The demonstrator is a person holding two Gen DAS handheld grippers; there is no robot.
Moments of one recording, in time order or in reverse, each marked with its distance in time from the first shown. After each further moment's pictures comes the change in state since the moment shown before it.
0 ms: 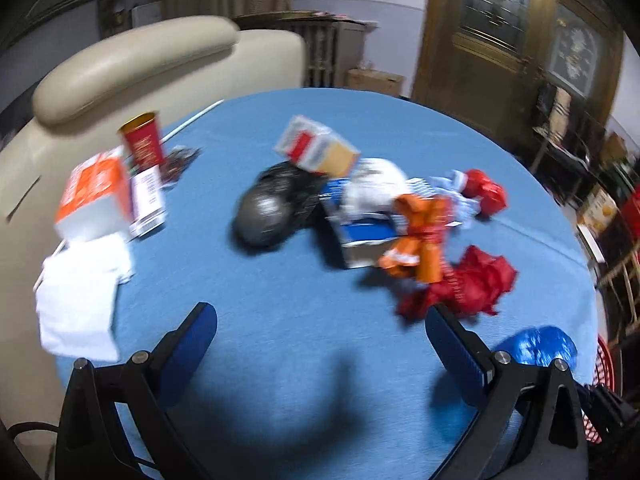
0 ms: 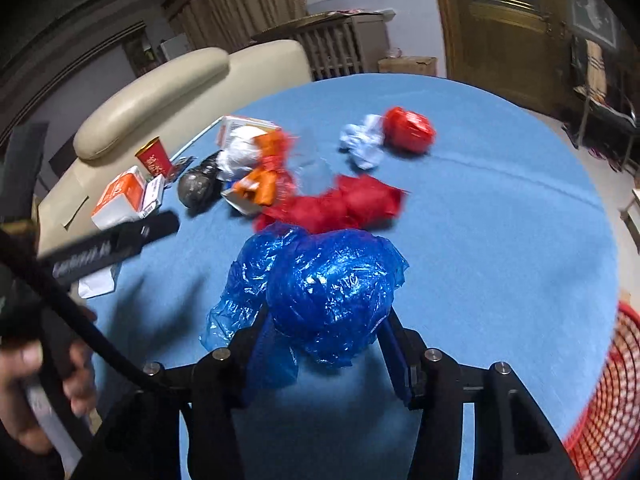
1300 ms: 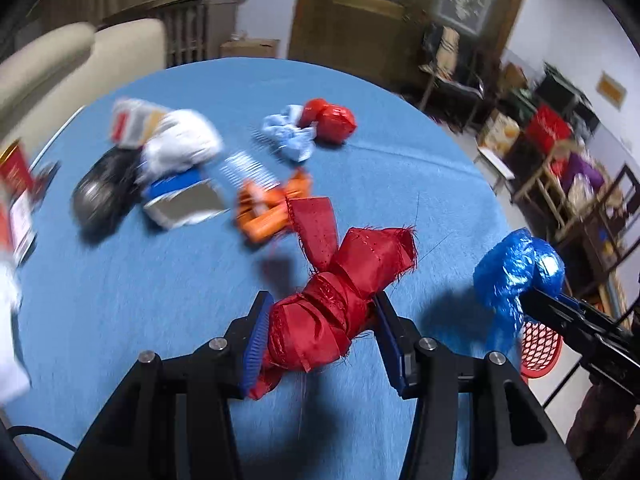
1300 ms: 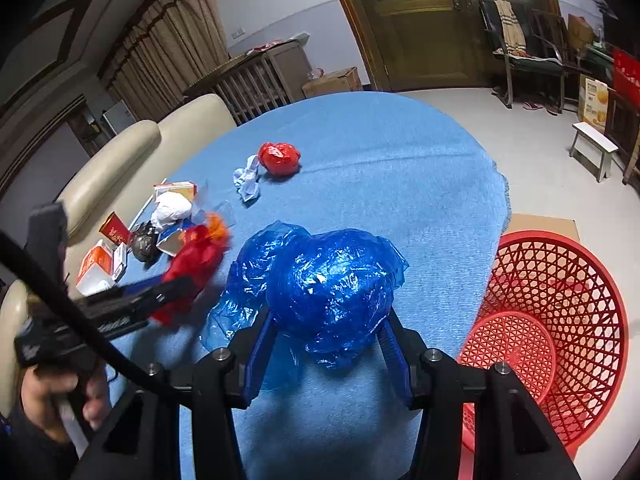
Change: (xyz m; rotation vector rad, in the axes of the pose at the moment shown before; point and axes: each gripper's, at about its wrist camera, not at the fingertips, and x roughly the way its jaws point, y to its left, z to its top) left arm 0.000 -0.059 -0.034 0.214 0.118 -0.338; right arm -0.045 -0.061 -0.010 0.239 -0.106 -0.083
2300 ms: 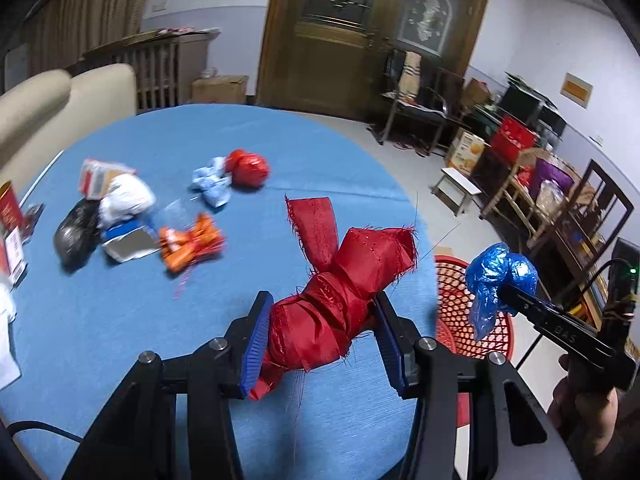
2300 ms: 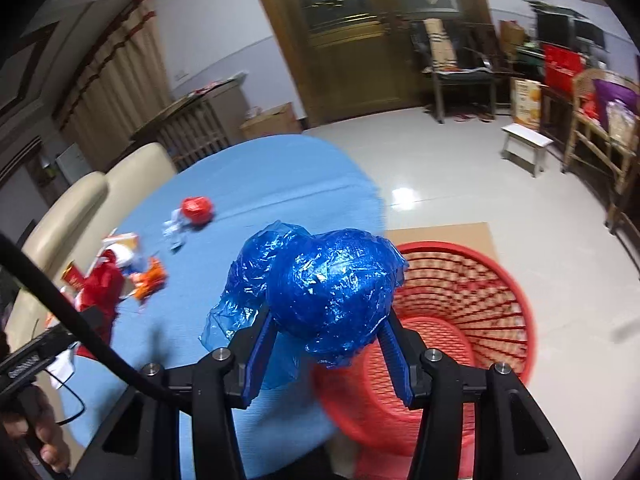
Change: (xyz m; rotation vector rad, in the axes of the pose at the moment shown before) left arm -0.036 -0.094 0.004 0.093 -0.114 -0.092; right arm -0.070 -0.083 -0.009 0.136 -0.127 -0.201
